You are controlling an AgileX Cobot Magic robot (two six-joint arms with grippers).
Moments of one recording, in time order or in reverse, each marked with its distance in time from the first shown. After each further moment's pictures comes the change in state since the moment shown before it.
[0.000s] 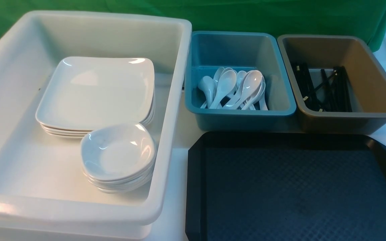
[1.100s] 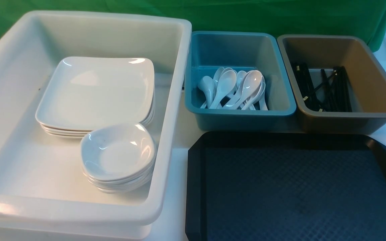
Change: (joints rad) right arm 0.000 0.000 0.000 0.000 0.001 0.000; left arm 0.000 0.000 0.001 0.000 0.018 0.003
